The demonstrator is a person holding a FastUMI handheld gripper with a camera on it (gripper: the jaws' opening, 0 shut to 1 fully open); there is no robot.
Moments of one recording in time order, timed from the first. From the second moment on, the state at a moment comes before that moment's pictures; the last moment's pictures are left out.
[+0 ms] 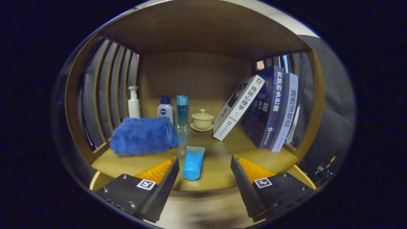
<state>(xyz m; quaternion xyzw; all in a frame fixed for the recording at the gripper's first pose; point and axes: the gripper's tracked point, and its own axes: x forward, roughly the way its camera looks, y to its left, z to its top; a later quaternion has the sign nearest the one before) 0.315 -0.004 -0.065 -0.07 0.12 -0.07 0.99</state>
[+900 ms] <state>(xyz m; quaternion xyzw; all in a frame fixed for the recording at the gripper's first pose) 0.073 -0.017 0.033 0.00 0.01 -0.02 1.00</state>
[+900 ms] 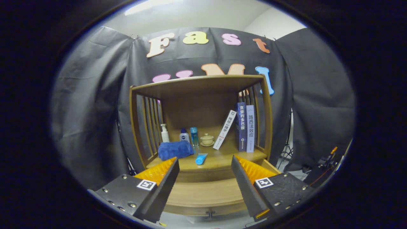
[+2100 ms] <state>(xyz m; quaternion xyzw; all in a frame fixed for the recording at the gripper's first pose) 0.052 -0.034 -0.194 -0.05 0.08 -0.02 1.00</state>
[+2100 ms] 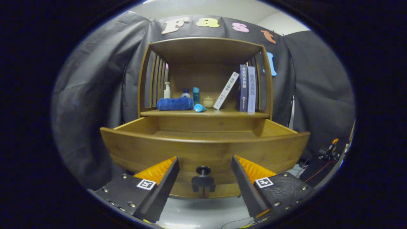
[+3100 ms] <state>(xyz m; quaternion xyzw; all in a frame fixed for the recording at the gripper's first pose) 0.131 -0.035 -0.223 0.01 0.08 0.00 1.00</state>
